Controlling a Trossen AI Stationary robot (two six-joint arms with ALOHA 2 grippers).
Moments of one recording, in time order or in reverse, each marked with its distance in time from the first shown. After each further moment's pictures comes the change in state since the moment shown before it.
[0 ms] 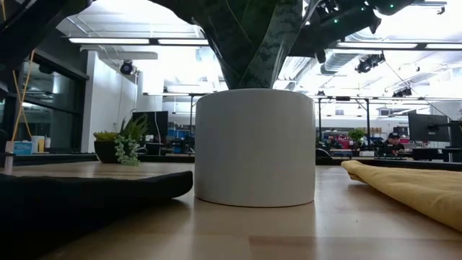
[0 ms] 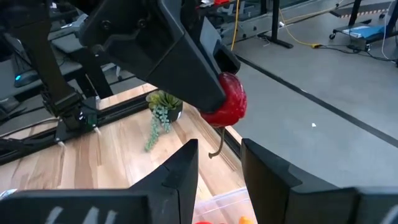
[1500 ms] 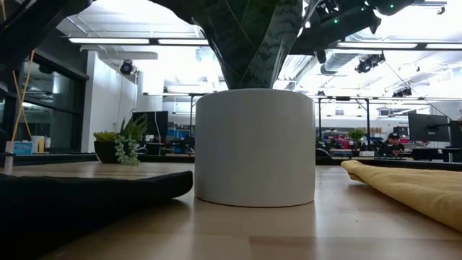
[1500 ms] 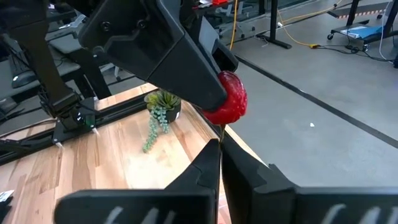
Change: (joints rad) left arm 0.000 0.000 0.000 0.001 -0.019 0.010; right arm 0.000 0.000 0.000 0.001 0.002 -0.001
